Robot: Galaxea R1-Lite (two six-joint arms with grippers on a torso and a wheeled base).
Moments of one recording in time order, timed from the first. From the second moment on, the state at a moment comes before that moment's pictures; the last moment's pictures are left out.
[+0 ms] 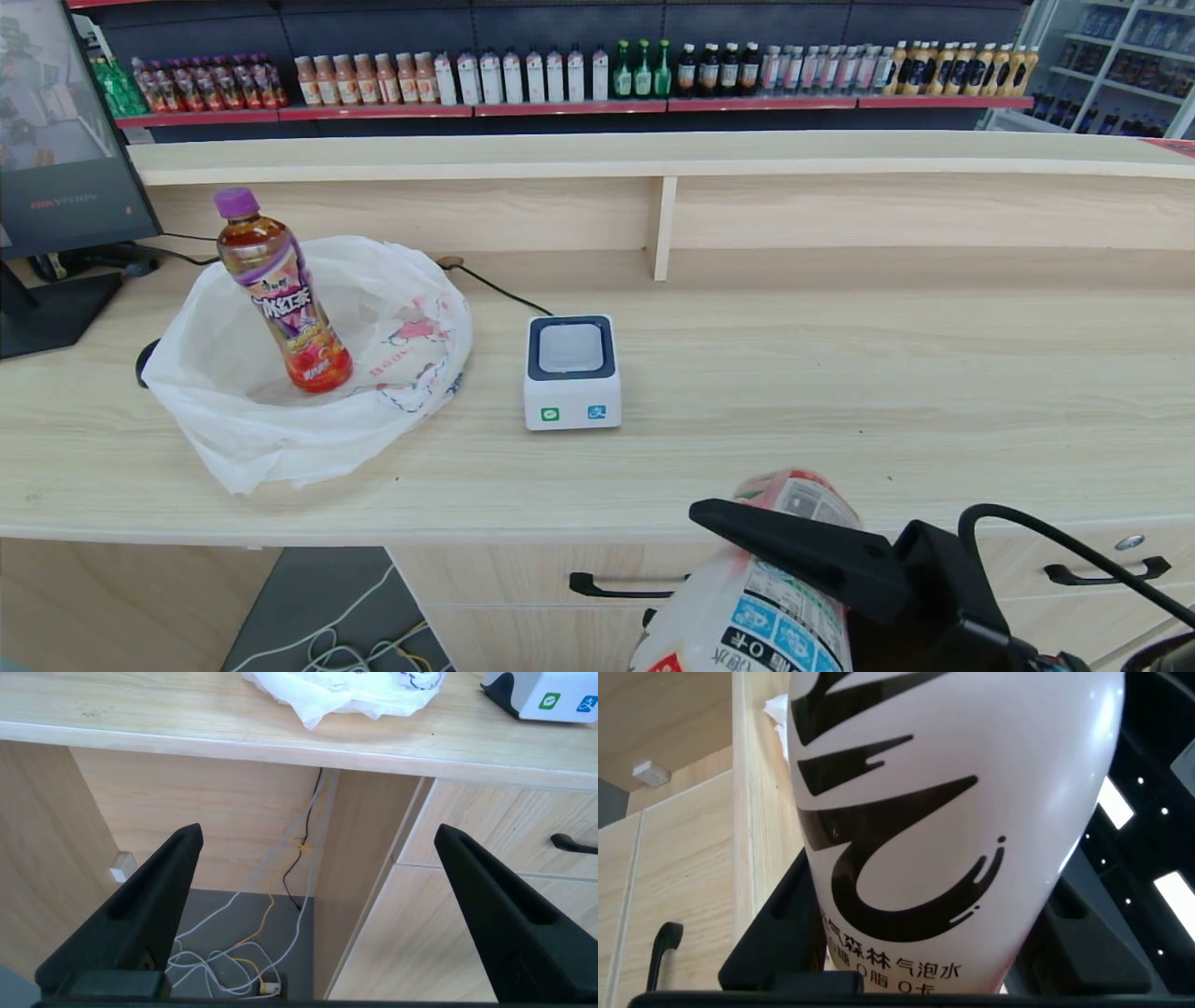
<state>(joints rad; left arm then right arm) 0.00 0.00 0.00 0.00 0.01 -0.01 1.04 1.59 -0.24 -1.57 0.11 -1.32</state>
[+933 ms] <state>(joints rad) 0.00 0.00 0.00 0.00 0.00 0.02 0.62 1.59 -0.31 -1.57 0.10 -0.53</state>
